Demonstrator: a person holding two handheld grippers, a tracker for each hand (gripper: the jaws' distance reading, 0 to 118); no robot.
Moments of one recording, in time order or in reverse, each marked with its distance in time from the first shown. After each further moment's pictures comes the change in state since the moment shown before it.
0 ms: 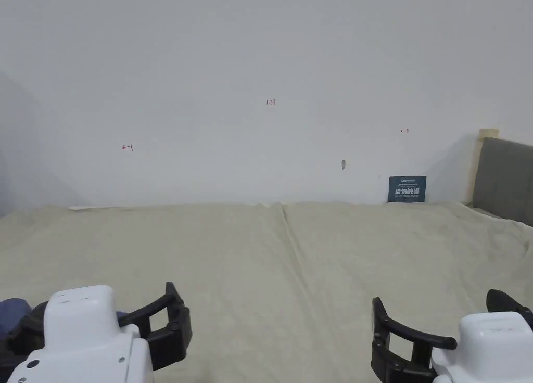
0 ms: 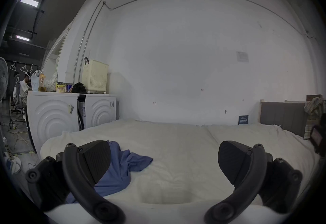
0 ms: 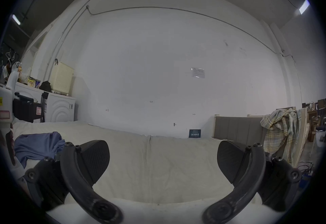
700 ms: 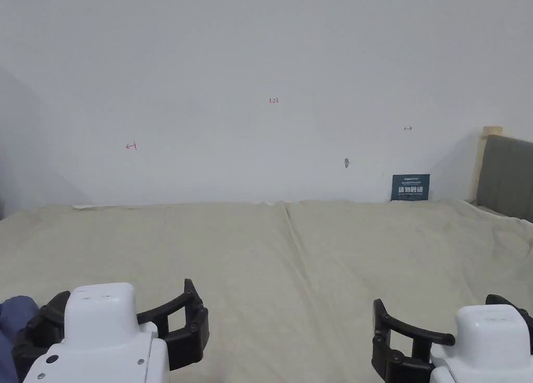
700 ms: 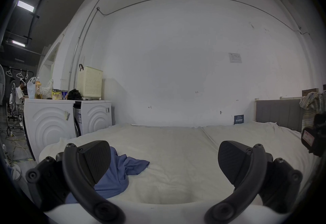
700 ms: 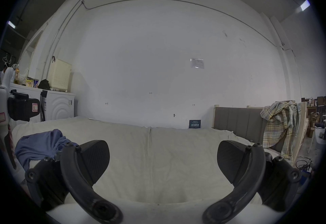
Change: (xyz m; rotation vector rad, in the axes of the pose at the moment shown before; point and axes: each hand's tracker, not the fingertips) left arm 0.004 0.003 0.006 0.022 -0.047 -0.041; right arm 0.001 -0.001 -0.006 -0.101 -0.015 -0.034
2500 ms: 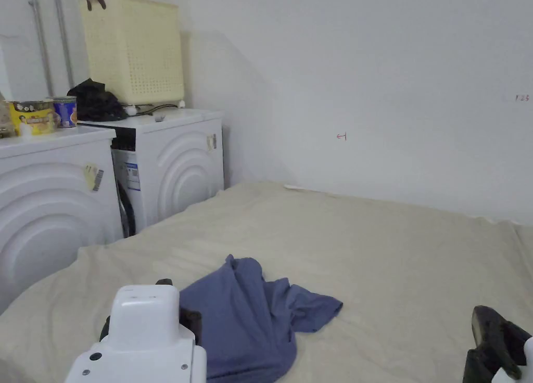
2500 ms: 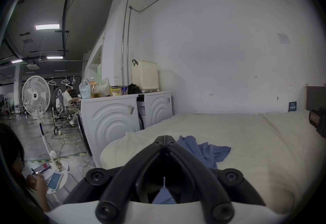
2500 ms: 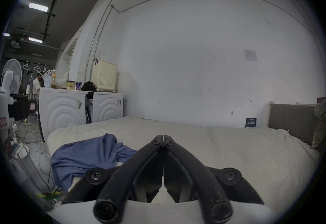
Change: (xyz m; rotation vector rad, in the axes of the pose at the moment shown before) left arm -0.173 0.009 0.043 -0.113 0.482 -0.072; right arm -0.188 0.016 -0.045 -0.040 0.421 -0.038
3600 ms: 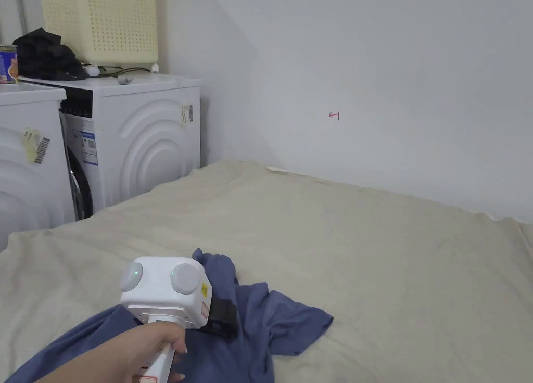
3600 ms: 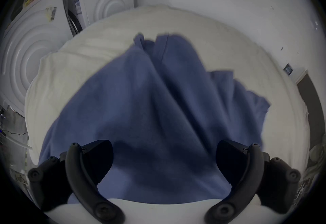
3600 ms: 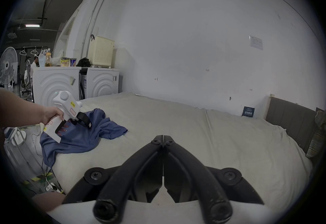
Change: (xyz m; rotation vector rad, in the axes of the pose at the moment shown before) left arm 0.079 -0.122 -0.401 -1.027 -0.326 -0.003; right arm 0.041 -0.017 -0.038 -0.212 -0.016 0.072
